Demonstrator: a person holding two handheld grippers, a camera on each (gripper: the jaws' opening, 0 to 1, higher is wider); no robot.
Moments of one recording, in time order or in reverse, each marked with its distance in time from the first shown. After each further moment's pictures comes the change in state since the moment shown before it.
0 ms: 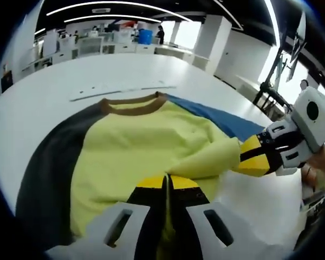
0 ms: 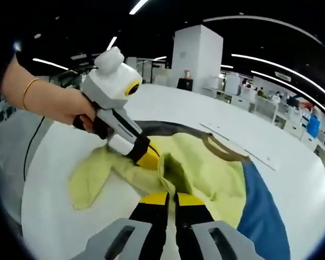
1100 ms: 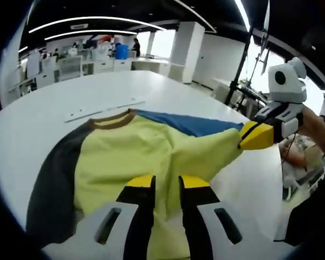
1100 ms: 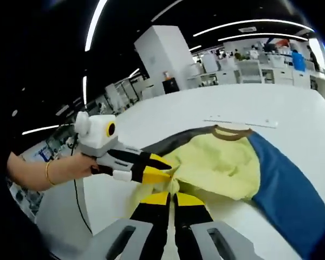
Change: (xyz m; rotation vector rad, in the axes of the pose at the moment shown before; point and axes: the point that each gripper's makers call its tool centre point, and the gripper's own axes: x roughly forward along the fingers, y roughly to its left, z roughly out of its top) left arm -0.079 -0.047 -0.005 0.134 -0.099 -0.105; right arm -0.080 0.053 0.033 0.463 -0.021 0.089
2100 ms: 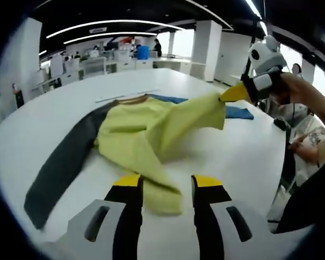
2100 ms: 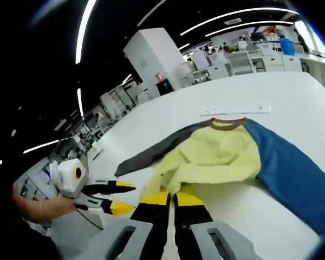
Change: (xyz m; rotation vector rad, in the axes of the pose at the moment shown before) left arm -0.073 -0.042 -0.081 -0.008 0.045 0.201; right arm -0.019 0.010 -0.011 0.119 -0.014 0.007
